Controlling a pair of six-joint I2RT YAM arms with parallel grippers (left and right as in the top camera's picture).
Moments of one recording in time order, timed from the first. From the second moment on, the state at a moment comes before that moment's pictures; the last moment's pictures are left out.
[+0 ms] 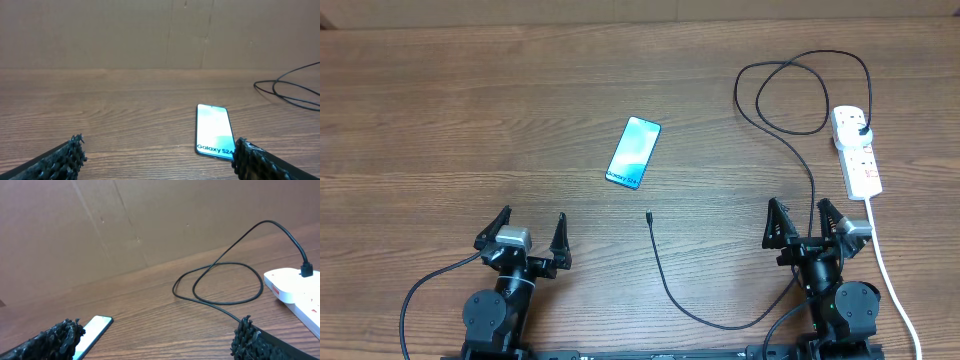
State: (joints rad) left arm -0.11 0.02 0.01 -0.07 0.06 -0.09; right arm 0.08 0.01 0.02 -0.03 -0.03 0.33
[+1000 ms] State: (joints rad) left arm -0.11 0.01 0.02 0.11 -0.07 -0.04; right arm 0.08 0.01 0.02 -0.04 -0.03 0.33
